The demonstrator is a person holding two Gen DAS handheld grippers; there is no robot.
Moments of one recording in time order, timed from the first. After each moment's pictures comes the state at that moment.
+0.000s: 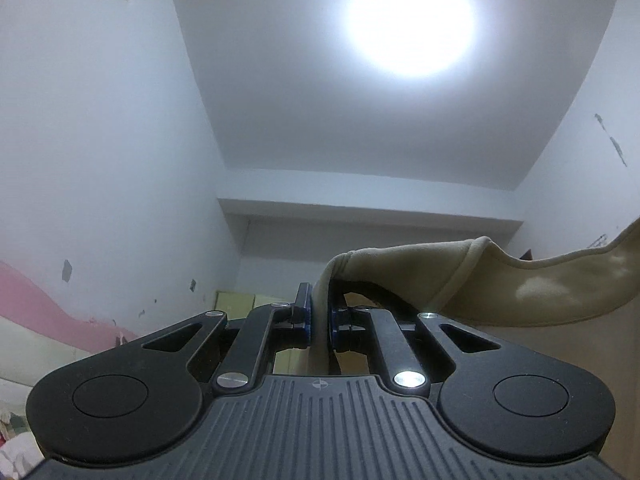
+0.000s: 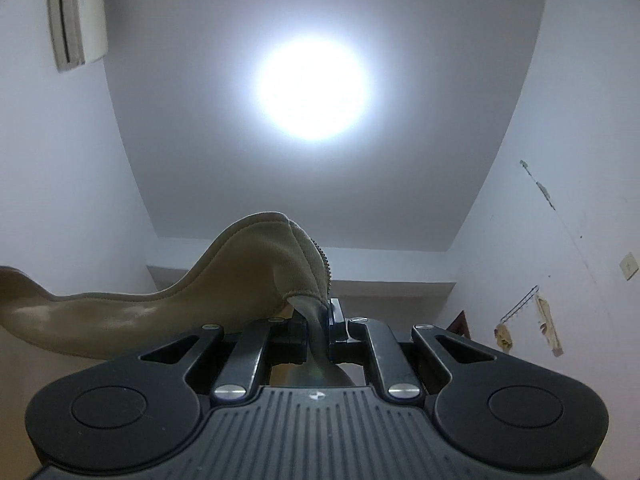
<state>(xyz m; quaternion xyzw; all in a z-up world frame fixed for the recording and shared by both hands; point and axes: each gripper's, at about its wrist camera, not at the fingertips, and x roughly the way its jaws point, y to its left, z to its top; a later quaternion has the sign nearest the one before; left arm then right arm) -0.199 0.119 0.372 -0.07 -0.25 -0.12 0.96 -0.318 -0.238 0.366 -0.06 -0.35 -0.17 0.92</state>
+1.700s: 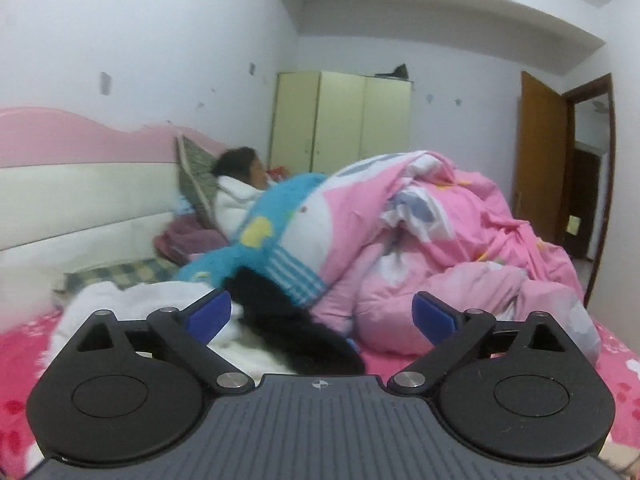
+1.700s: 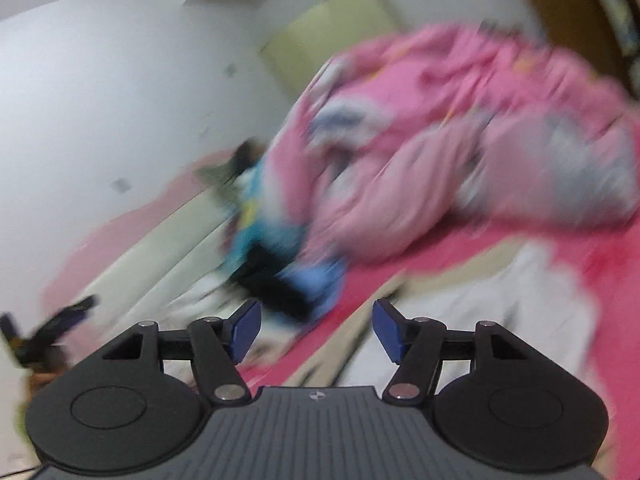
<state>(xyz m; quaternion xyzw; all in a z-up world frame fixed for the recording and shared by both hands) -0.042 0.223 0.300 -0.03 0.10 -0.04 0.99 -0.082 -0.341 0.260 0.26 0.24 0.19 0.92</state>
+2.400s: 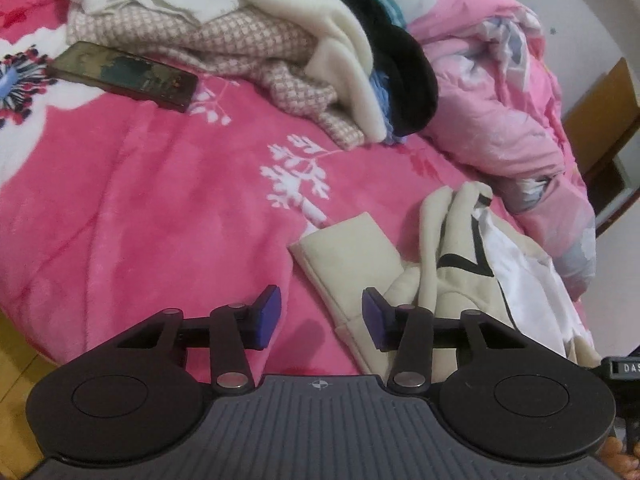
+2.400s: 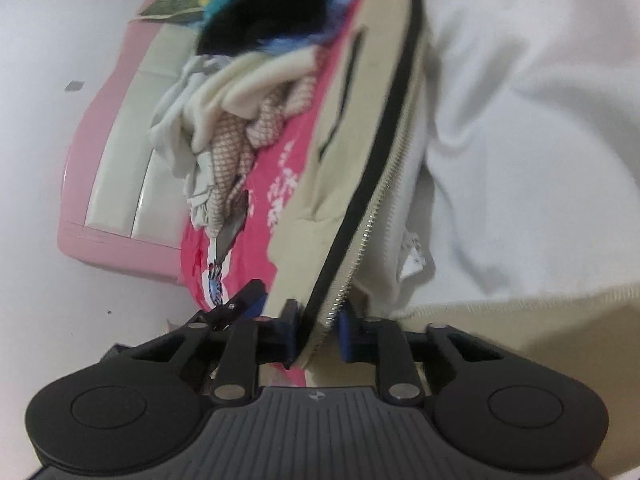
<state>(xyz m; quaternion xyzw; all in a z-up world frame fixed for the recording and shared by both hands) -0.043 0.274 0.036 -0.26 0.37 -0.07 0.89 -0.022 -0.124 0.033 0.39 0.50 0.26 0.73</state>
